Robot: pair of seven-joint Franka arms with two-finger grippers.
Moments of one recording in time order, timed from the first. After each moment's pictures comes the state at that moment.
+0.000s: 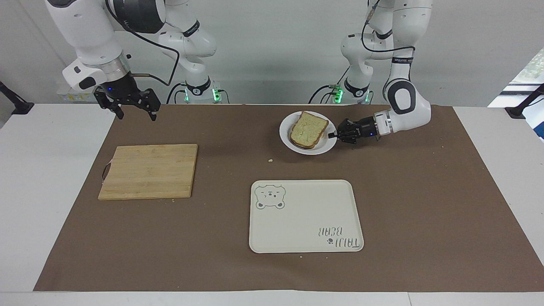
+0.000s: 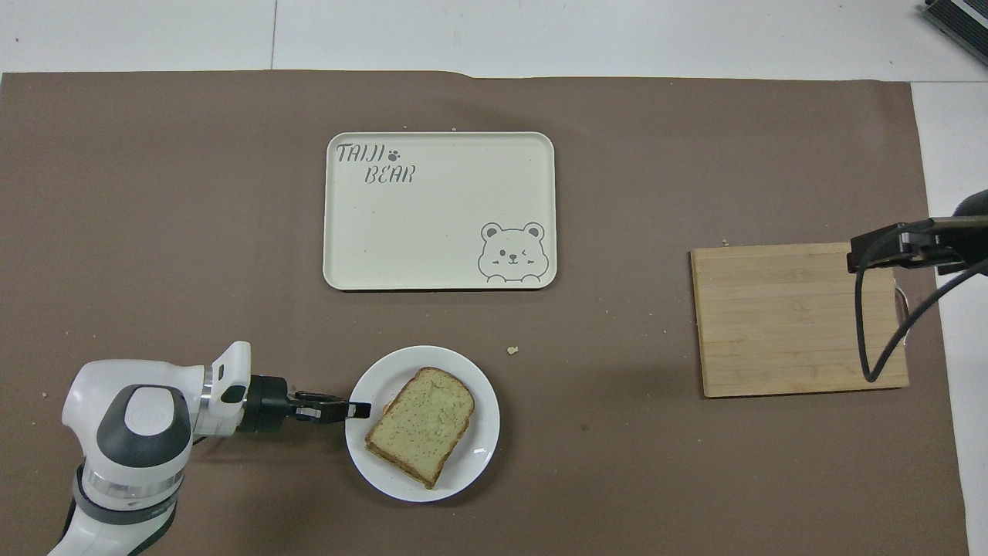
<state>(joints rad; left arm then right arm) -0.08 -0.02 0.06 -2.49 -1.25 1.88 0.96 -0.06 0.00 0.04 -1.60 -0.04 1.56 0.03</state>
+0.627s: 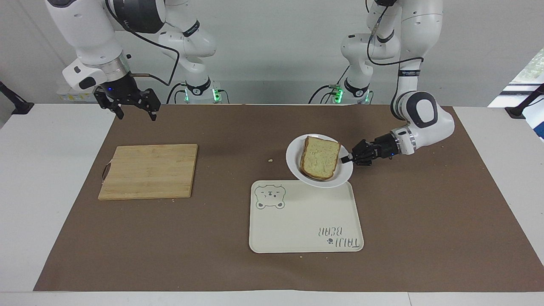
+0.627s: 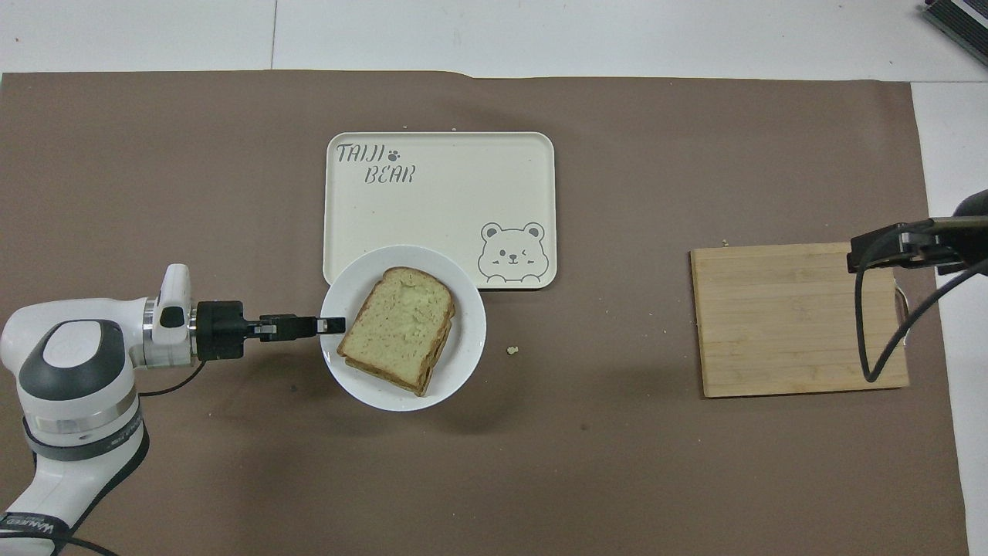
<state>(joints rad) -0.08 0.19 0.05 -2.14 -1.46 1.97 0.80 -0.06 0.00 0.04 -1.60 -0.04 1.56 0.03</state>
